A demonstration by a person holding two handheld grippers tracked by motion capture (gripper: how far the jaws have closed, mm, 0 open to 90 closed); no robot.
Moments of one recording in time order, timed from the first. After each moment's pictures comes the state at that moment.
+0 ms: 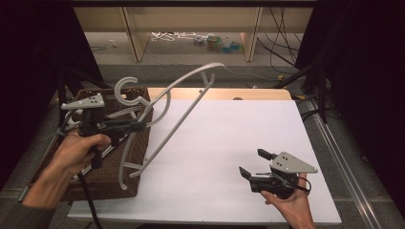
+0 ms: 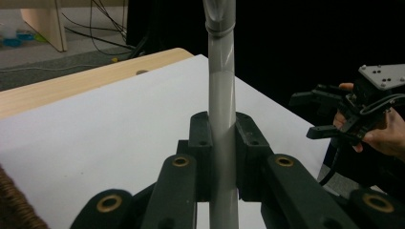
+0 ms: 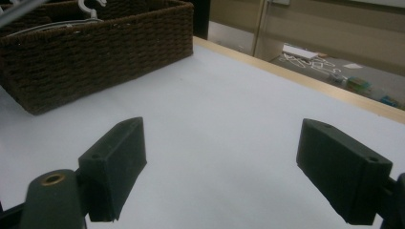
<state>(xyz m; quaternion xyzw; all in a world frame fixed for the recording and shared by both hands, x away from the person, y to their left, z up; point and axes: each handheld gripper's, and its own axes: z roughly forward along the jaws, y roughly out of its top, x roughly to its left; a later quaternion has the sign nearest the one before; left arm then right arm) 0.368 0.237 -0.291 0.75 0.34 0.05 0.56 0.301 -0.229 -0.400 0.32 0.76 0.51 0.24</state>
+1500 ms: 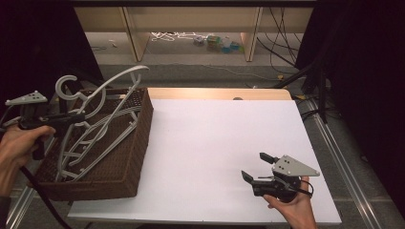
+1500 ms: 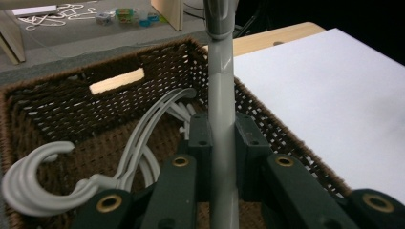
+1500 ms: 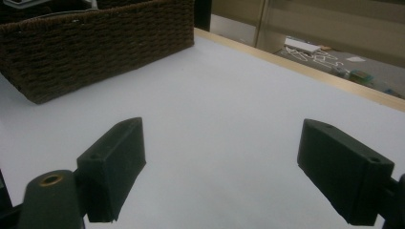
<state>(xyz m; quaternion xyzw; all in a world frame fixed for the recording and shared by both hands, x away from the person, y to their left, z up) 0.400 0.395 -0.323 0.74 0.45 0.18 0.46 0.296 -0.236 -0.406 0.32 0.77 0.50 0.24</state>
